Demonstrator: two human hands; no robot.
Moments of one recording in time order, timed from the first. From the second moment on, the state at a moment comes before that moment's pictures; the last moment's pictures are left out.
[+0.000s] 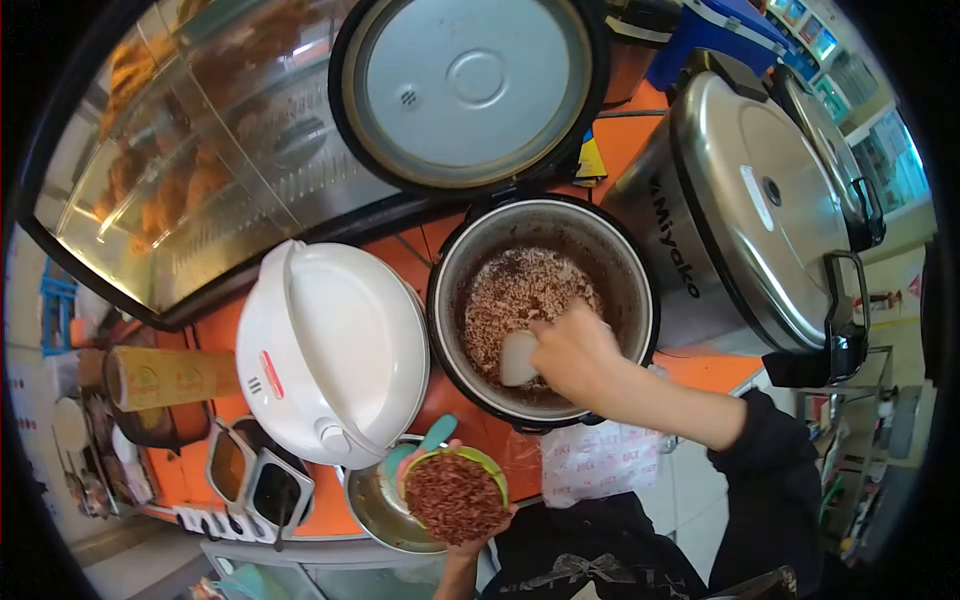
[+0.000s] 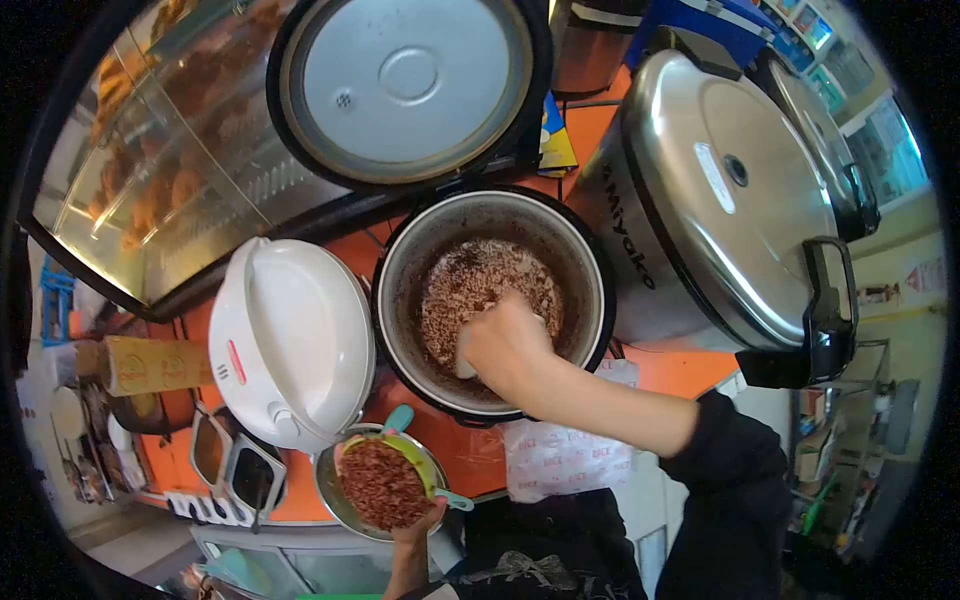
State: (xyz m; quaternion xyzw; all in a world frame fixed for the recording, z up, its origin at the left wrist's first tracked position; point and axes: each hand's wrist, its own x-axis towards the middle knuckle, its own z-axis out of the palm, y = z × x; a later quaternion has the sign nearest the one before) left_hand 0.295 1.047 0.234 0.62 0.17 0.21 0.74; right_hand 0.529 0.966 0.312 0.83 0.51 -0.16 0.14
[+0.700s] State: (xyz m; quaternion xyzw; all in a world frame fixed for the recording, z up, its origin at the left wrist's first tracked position) left_hand 0.318 0.990 0.213 0.59 0.15 0.16 0.78; right_hand 0.606 0.986 0.268 0.66 0.66 -0.23 0.26
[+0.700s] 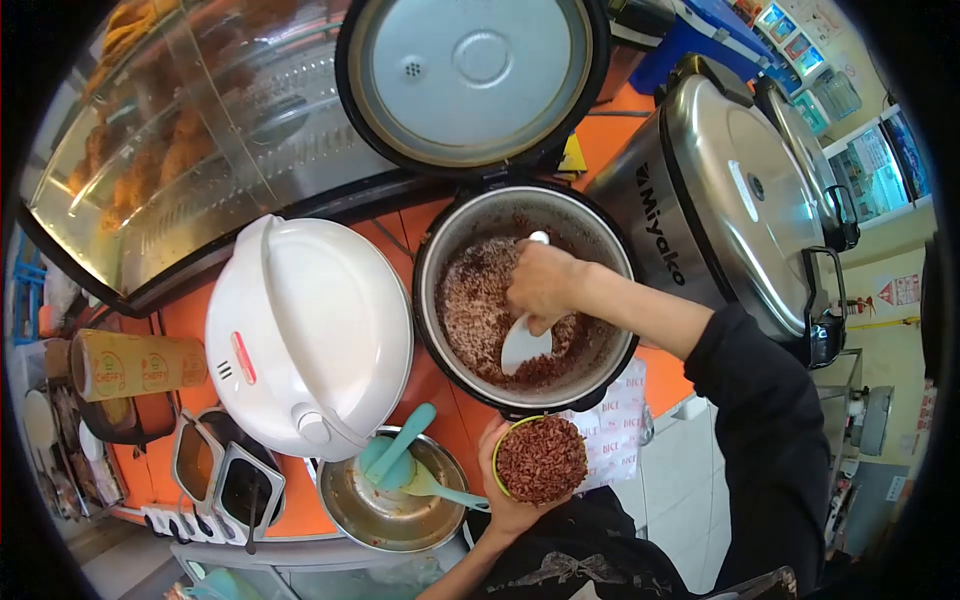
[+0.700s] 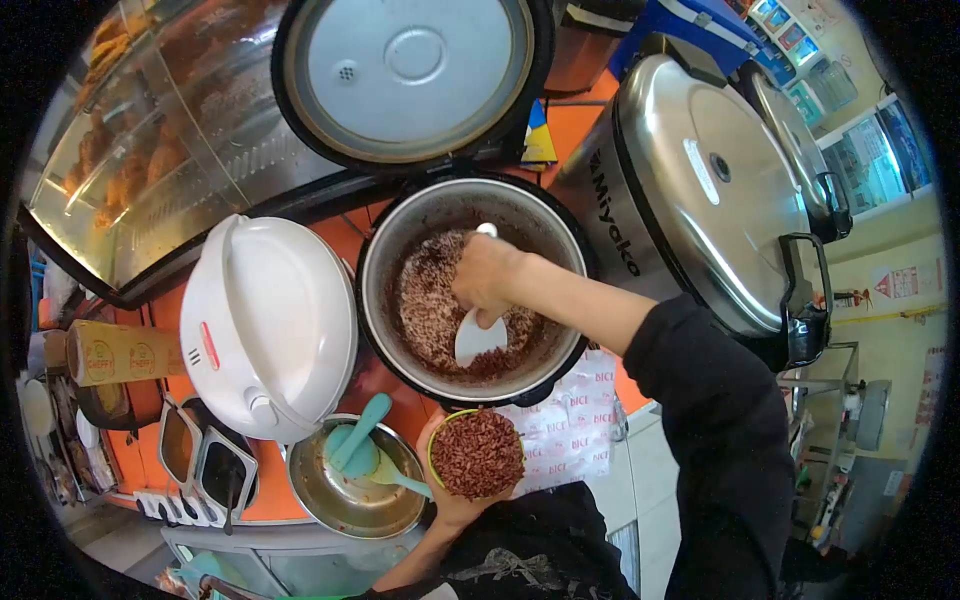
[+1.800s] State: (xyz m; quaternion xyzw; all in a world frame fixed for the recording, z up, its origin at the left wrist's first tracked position) left_hand 0.410 1.018 0.298 0.72 0.09 0.43 0.54; right_hand 0.447 0.854 0.361 0.88 0.27 0.25 -0.30
